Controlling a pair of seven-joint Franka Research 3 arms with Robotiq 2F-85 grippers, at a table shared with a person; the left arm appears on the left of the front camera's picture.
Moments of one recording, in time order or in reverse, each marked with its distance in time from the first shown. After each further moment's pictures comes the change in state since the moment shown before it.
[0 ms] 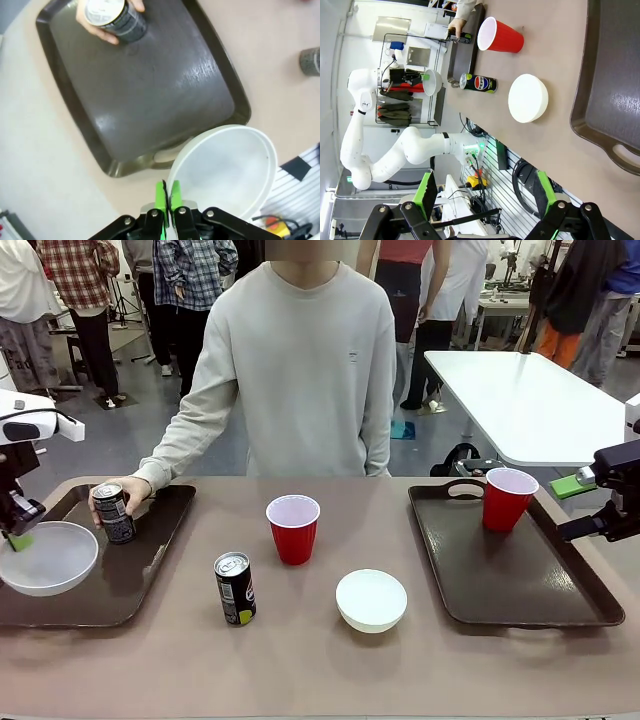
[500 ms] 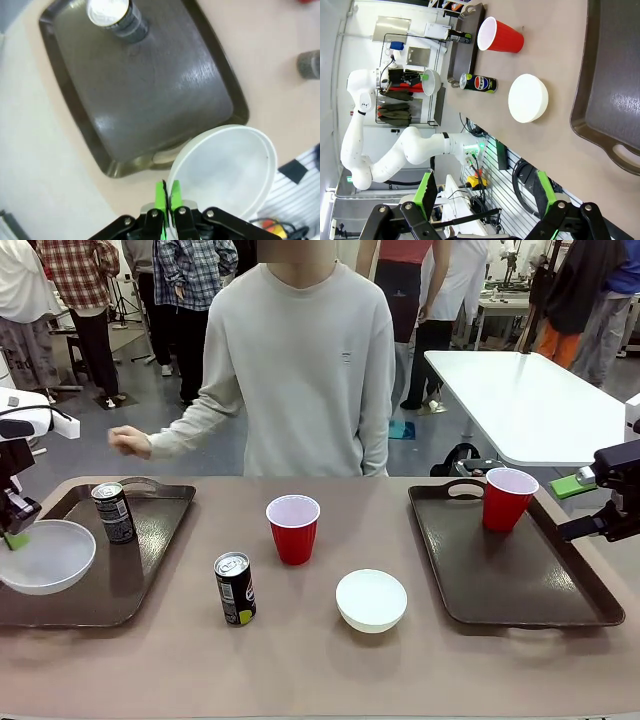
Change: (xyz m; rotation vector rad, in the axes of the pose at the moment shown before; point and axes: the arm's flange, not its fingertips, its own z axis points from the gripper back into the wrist) left arm 0.002 0.003 0.000 -0.017 -0.021 0.023; right arm 0.000 0.000 0.000 0.000 0.000 0.000
